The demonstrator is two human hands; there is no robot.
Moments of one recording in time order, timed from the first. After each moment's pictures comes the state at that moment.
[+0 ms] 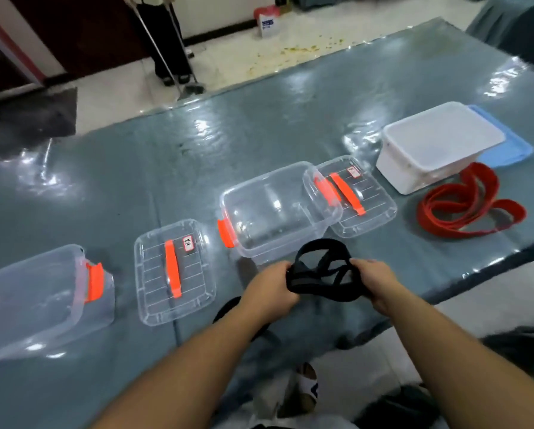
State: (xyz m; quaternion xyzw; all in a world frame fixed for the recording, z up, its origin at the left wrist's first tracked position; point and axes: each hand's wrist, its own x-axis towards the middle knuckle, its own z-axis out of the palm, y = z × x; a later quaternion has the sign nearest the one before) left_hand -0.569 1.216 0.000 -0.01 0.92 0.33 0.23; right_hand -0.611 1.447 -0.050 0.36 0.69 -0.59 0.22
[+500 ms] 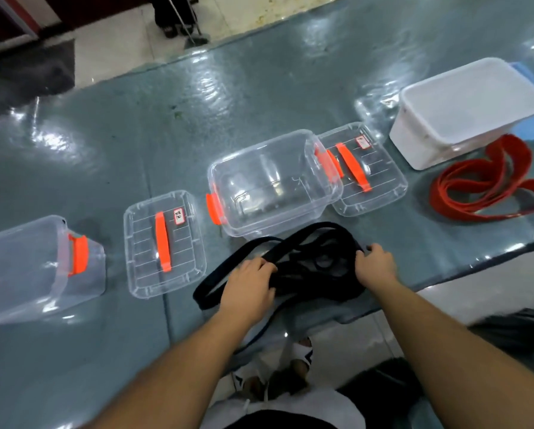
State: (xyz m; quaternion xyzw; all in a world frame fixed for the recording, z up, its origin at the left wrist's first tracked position) left_hand -0.544 1.207 -0.070 0.03 0.98 0.10 0.18; right_hand -0.623 1.469 -0.102 0.29 0.87 -0.32 0.24
